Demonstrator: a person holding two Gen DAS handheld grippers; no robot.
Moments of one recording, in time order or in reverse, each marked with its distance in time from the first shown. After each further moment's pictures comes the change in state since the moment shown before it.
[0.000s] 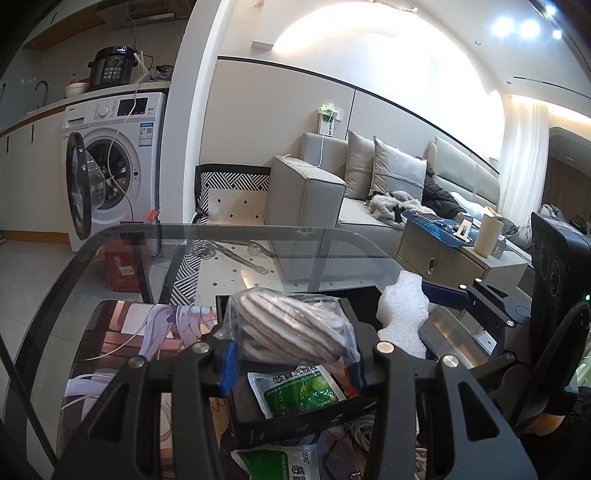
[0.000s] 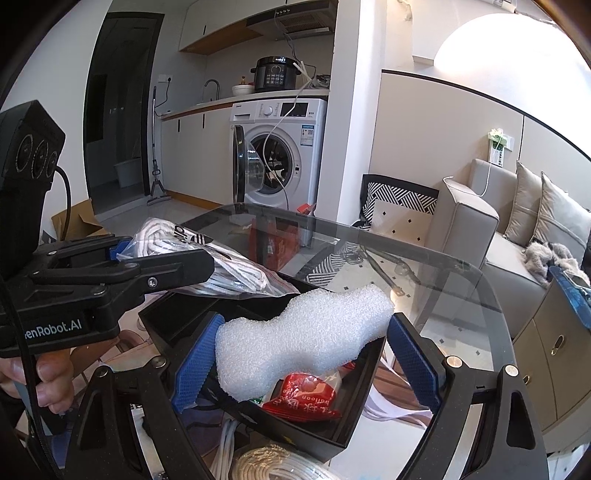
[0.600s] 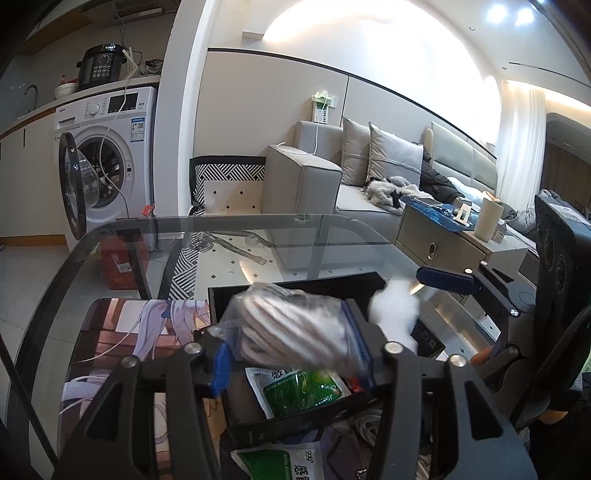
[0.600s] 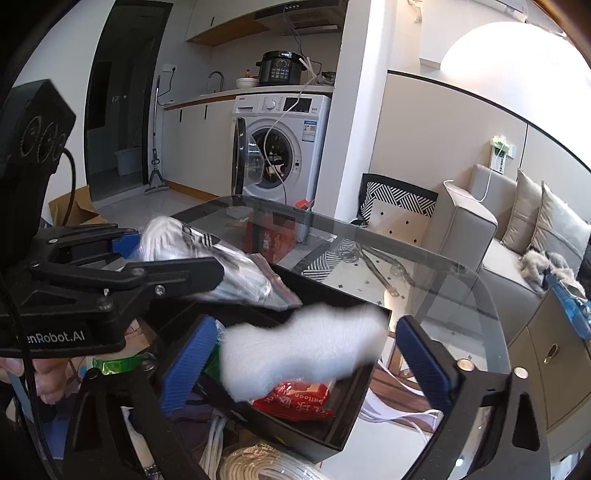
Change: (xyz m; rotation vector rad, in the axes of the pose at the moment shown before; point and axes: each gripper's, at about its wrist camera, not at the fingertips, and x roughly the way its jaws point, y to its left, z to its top) left arm 0.010 -0.004 -0.001 0.032 0.049 -0.006; right arm 0.003 0.005 -0.005 -0.047 0.010 -0.017
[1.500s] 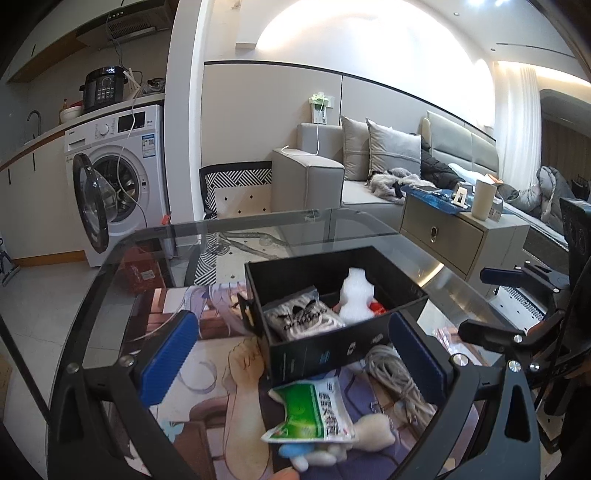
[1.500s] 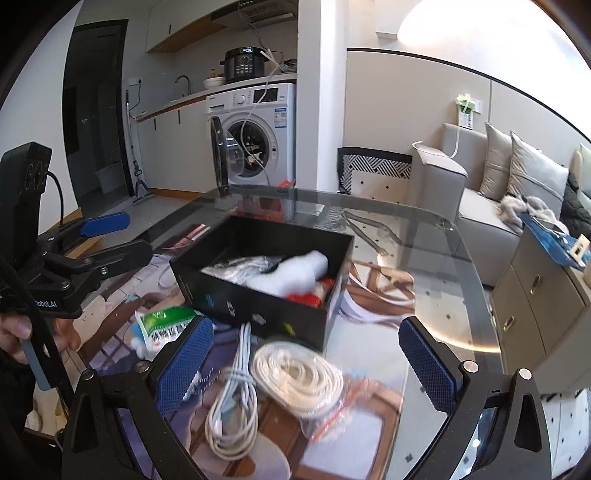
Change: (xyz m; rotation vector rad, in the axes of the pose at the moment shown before) left arm -0.073 -0.001 -0.025 0.086 -0.001 0.057; right arm -0.100 -0.004 -0.046 0.177 0.078 -0.048
